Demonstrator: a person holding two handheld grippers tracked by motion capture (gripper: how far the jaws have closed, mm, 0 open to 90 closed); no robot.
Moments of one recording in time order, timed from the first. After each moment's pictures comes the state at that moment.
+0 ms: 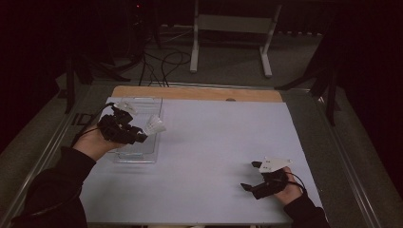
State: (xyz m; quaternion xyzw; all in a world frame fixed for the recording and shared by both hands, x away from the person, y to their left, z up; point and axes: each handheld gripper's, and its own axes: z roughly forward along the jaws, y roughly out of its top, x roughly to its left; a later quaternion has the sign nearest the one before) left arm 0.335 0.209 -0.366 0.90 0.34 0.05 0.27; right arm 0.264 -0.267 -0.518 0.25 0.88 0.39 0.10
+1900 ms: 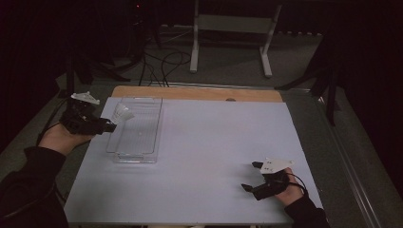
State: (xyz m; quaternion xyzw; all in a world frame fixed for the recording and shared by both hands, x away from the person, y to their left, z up) left arm 0.343 0.293 -0.367 0.85 0.43 0.08 0.29; right arm 0.260 -0.269 -0.516 0.25 0.88 0.39 0.11
